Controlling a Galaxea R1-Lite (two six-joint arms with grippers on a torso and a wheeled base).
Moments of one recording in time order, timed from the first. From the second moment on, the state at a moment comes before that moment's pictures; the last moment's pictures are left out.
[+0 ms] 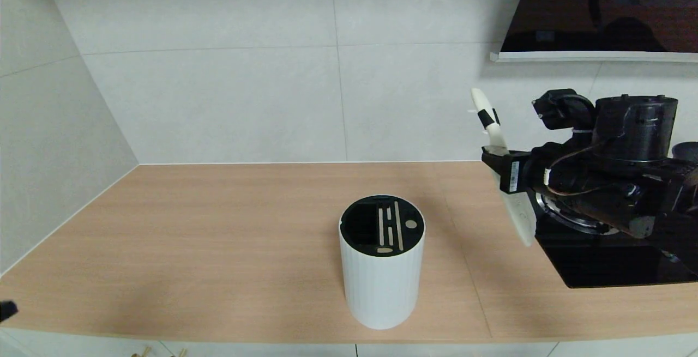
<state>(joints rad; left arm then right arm) -0.03 0.53 -0.52 0.12 -0.40 0.03 0.48 1.65 -0.89 -0.60 -0.21 0.05</state>
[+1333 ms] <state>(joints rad) -0.66 1.54 -0.79 -0.76 -0.17 -0.68 0.94 1.62 -0.85 -0.61 -0.25 0.07</state>
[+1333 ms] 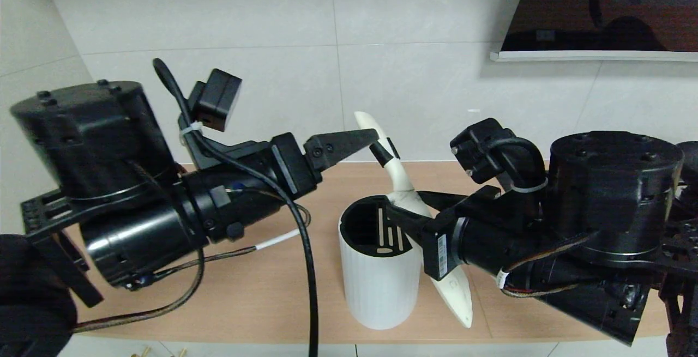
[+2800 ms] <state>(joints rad) -0.72 1.71 -0.83 -0.88 -0.04 -0.65 0.99 1.66 -0.83 -0.67 -0.25 0.07</state>
